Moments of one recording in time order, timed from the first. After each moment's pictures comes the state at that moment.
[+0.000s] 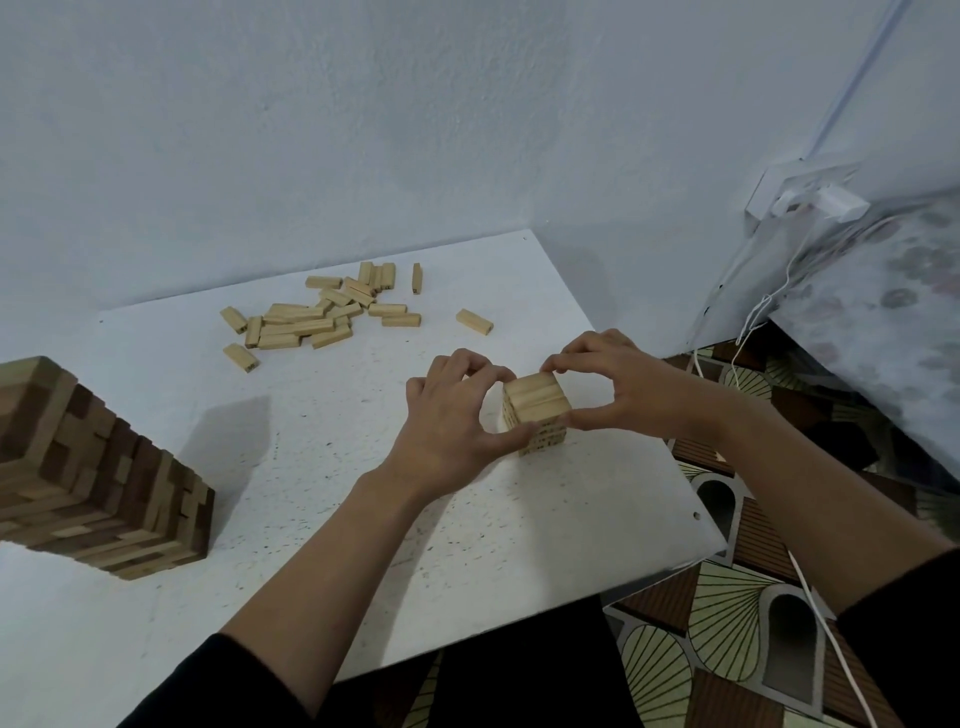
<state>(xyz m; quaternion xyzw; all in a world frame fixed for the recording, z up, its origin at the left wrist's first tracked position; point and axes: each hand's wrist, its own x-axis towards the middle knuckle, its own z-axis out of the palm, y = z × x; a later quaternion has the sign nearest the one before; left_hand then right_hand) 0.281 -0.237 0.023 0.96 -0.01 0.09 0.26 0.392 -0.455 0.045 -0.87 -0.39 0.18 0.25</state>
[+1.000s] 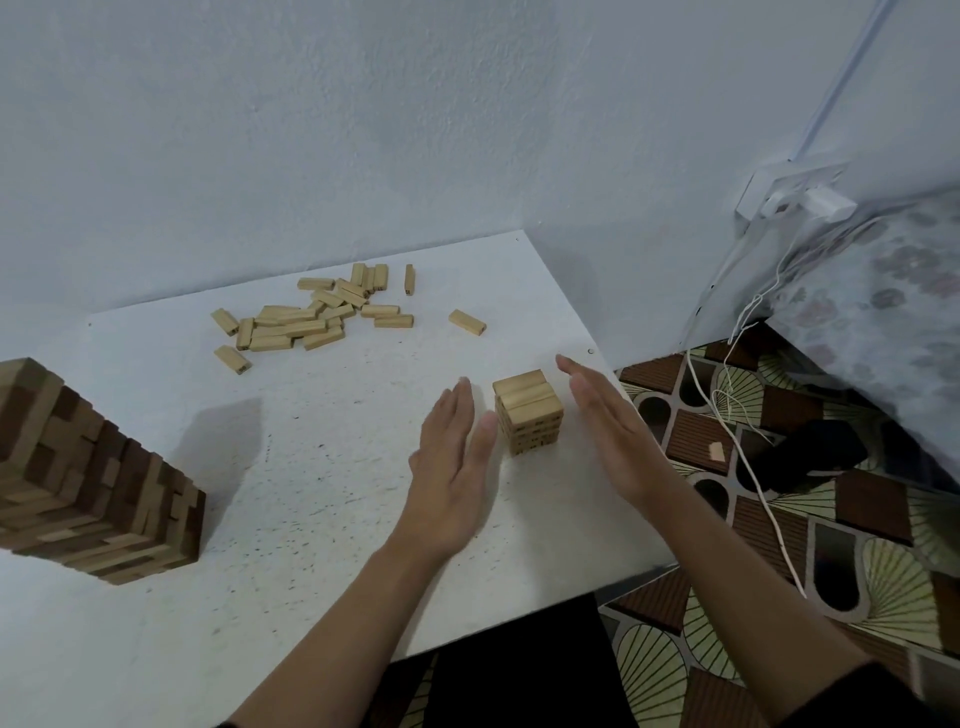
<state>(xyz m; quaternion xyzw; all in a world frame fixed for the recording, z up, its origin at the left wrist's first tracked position) 0.238 -0.266 0.001 0.85 0.13 0.03 0.51 0.326 -0.441 0.003 -0.77 -0.17 0.14 0.60</state>
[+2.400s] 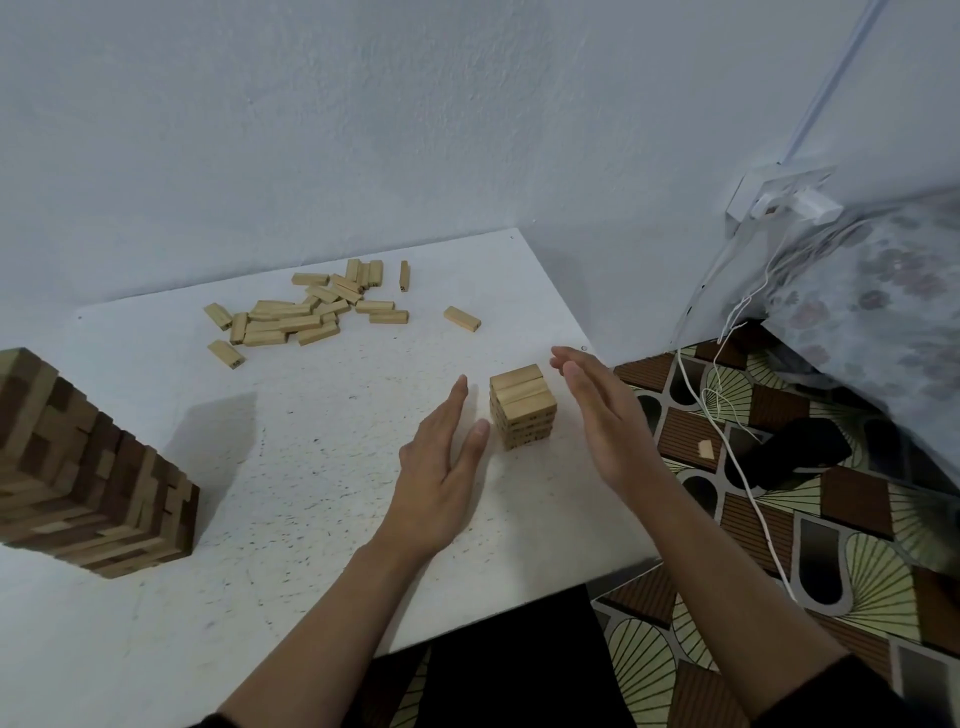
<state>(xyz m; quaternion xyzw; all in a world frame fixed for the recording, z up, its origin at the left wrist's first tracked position) 0.235 -0.256 -0.012 0.86 0.09 0.05 0.51 0.328 -0.432 0.004 -0.76 -0.13 0.06 0.64</state>
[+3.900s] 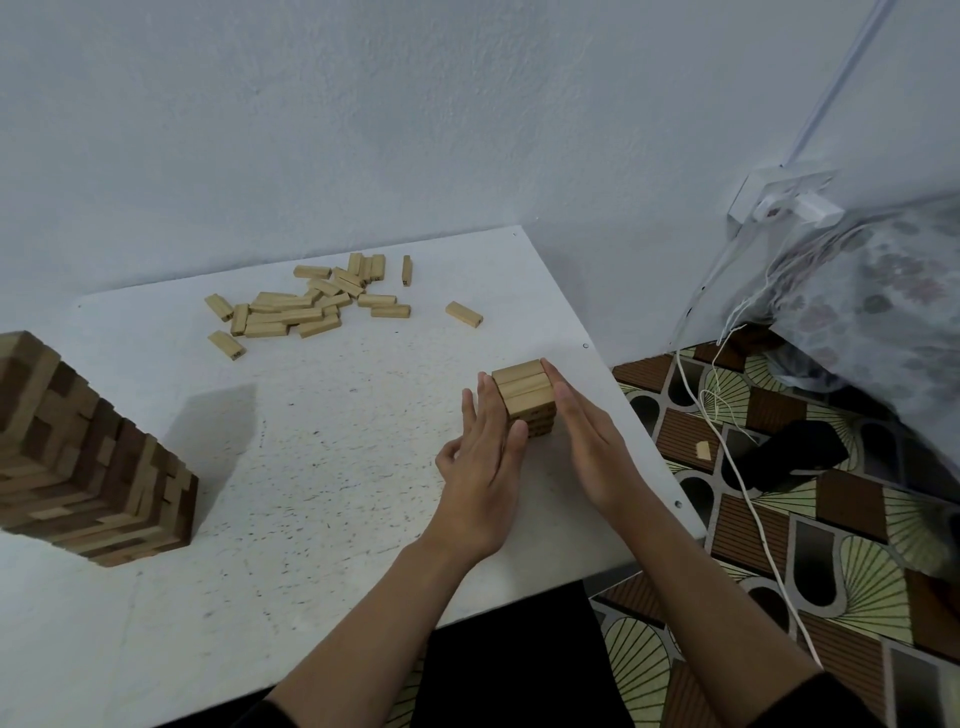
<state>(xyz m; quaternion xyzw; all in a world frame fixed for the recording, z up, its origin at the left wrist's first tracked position) 0.243 -0.296 -0.010 0.87 0.07 0.01 0.48 0.312 -0.425 -0.016 -0.73 -0.14 0.14 0.65</state>
